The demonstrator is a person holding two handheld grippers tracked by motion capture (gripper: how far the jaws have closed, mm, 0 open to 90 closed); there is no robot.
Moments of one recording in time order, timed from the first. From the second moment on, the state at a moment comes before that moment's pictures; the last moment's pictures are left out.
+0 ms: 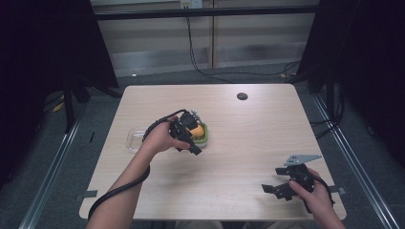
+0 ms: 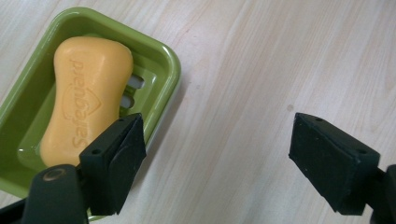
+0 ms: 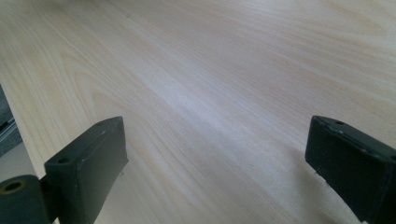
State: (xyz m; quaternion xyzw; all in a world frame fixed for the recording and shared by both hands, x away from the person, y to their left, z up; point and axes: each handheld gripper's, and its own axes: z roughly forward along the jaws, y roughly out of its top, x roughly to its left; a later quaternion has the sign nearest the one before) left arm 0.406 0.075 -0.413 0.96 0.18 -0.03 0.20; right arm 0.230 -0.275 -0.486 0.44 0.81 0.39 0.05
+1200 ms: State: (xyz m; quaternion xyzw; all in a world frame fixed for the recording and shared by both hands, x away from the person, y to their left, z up) left arm 0.366 0.075 -0.454 0.95 0.18 -0.05 0.26; right arm 0.229 -0.272 -0.487 0.44 0.81 0.39 0.05
